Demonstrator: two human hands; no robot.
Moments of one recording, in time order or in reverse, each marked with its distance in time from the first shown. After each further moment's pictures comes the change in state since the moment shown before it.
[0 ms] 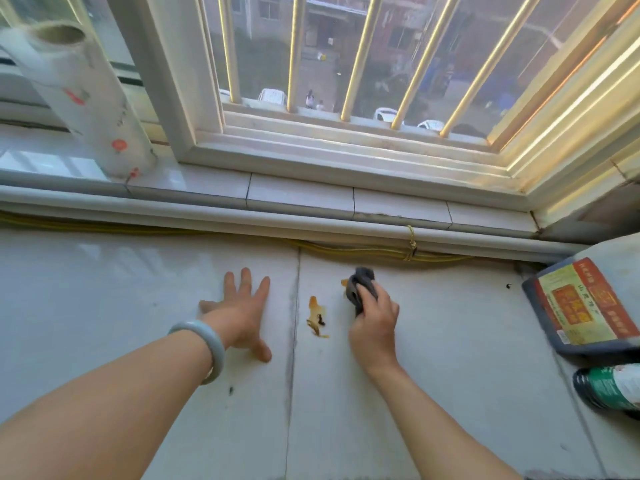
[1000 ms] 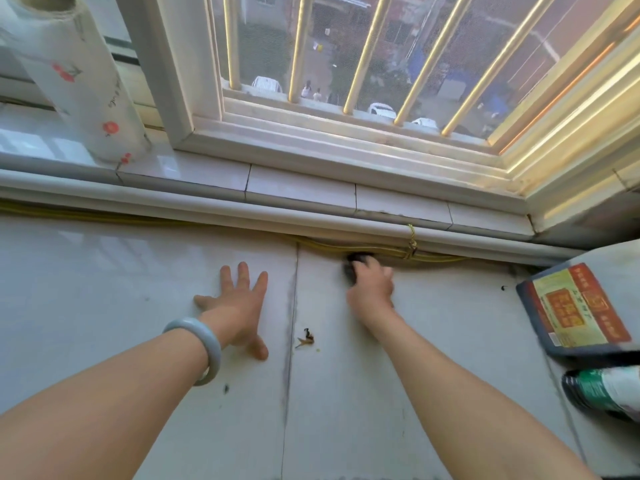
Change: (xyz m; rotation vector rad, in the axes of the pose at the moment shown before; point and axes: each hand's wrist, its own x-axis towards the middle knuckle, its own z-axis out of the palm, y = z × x) left_hand 0.001 0.001 0.000 -0.014 0.005 0.006; right_hand 0.069 -0.016 0.001 -0.370 -0.217 0.060
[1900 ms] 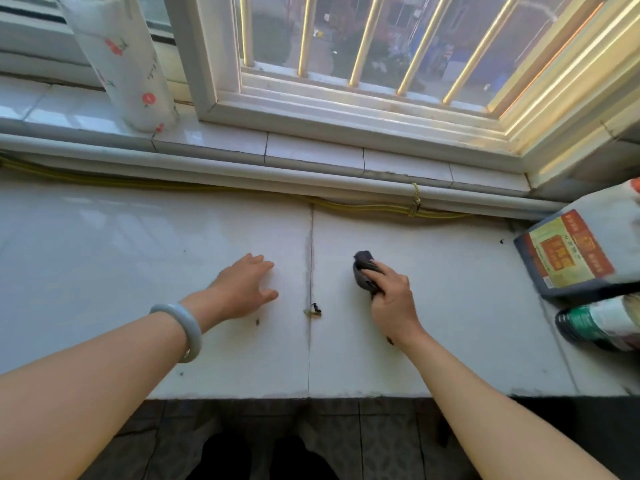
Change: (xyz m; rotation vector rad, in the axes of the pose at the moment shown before) left_hand -0.055 -0.037 0.037 -0.152 0.233 0.224; right_hand -0.114 0.049 0.021 0.386 0.147 -0.302
